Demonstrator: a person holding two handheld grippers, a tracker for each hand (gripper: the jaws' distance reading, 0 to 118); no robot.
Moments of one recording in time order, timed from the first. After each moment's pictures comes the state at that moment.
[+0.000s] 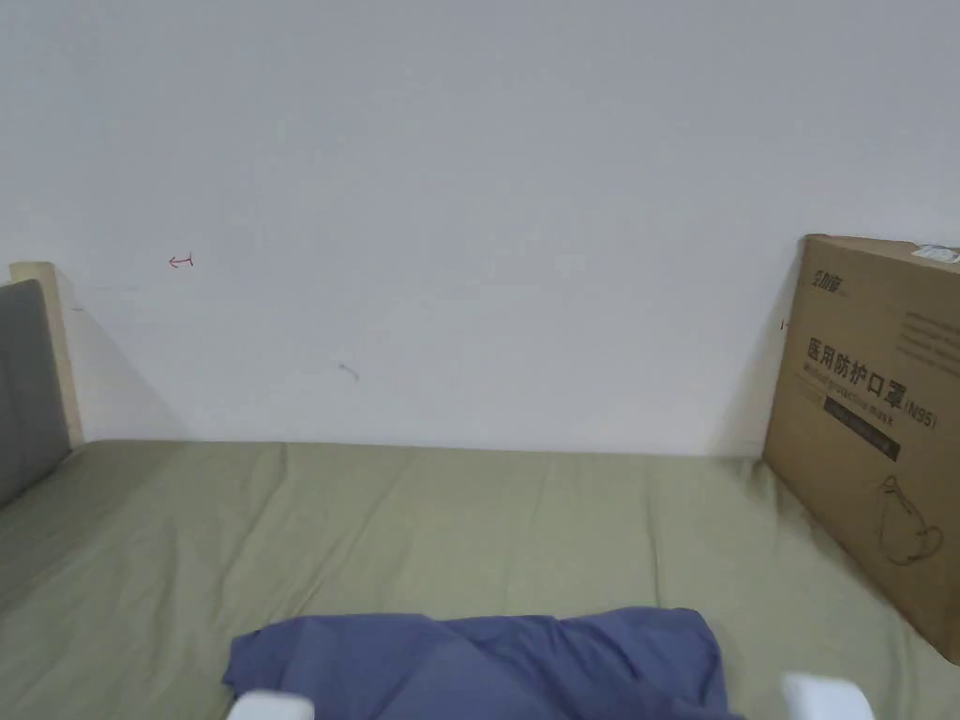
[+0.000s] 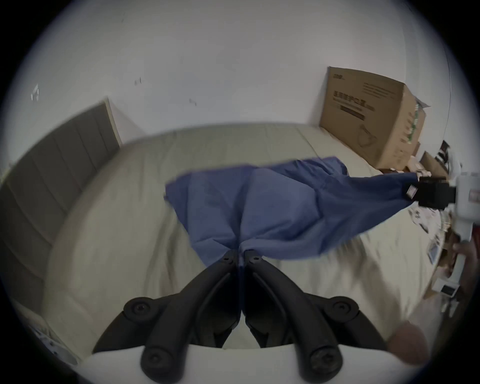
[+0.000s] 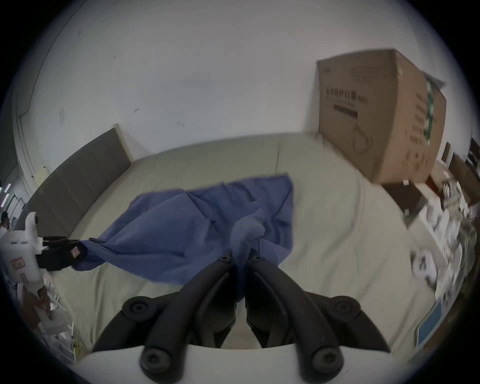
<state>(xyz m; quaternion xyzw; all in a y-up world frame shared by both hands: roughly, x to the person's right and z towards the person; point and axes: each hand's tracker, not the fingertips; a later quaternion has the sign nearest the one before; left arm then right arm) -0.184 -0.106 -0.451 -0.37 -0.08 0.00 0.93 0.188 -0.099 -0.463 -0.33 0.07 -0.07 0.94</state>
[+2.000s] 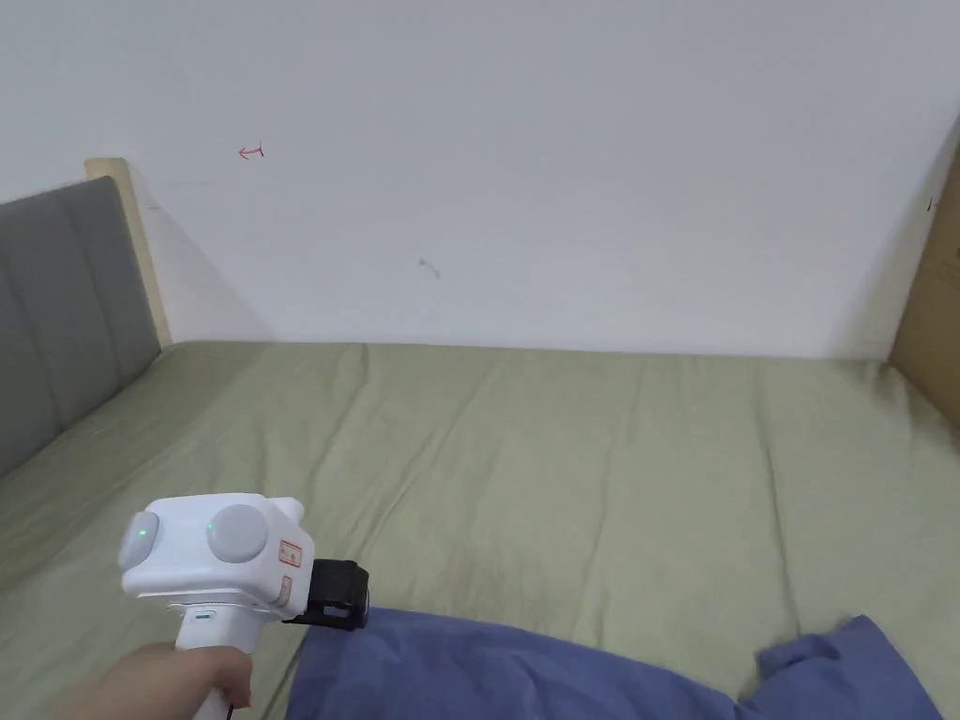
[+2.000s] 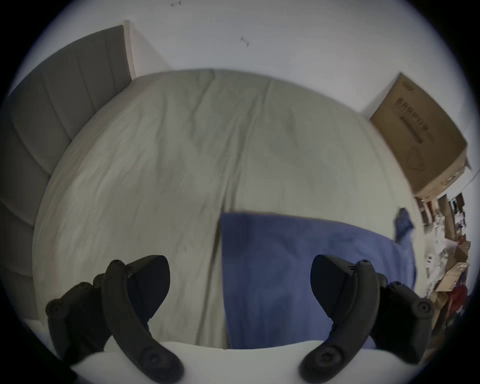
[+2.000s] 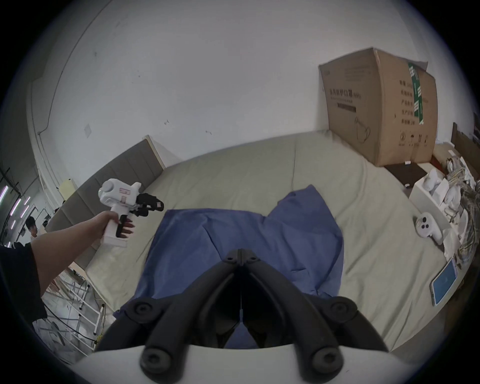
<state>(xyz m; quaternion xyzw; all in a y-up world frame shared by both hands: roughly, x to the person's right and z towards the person) -0.314 -0.153 -0.683 -0.51 -0.01 0.06 0.86 0.172 -0.065 -0.371 -0.31 0.12 -0.12 0.94</state>
